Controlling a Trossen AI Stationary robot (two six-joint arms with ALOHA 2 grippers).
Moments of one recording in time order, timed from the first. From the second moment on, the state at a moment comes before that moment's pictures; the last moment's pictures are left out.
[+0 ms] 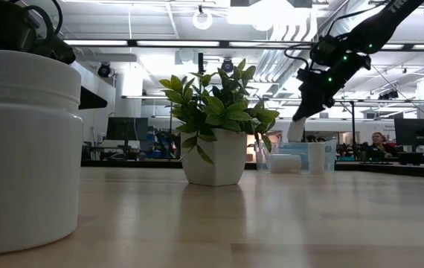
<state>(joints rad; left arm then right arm) 0.15 0.27 0.01 0.04 -0.15 -0.15 -1.03 1.37 0.87 -0.21 -0.24 -0.34</state>
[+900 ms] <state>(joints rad) 0.15 0.27 0.01 0.04 -0.15 -0.15 -1.10 1.45 0.87 -0.30 -0.27 -0.41</state>
